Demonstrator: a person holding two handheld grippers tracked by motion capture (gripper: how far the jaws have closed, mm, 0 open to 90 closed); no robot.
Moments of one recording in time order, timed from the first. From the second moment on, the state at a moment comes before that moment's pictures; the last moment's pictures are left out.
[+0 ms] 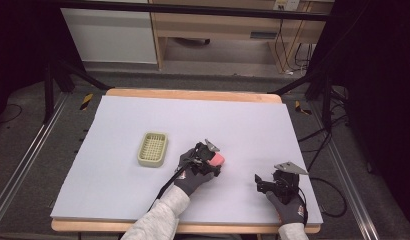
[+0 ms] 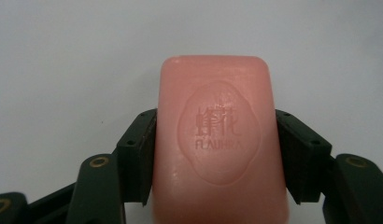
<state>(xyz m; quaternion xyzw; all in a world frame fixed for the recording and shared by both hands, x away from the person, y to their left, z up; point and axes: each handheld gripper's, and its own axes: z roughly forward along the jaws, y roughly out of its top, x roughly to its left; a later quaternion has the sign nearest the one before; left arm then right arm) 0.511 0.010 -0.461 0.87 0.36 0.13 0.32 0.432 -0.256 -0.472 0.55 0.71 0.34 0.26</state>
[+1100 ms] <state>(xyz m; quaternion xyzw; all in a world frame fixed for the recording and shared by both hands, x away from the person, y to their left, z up) 0.483 0.087 -0.419 0.85 0.37 0.15 0.35 0.432 -0.257 -0.472 0.55 0.71 0.34 0.26</state>
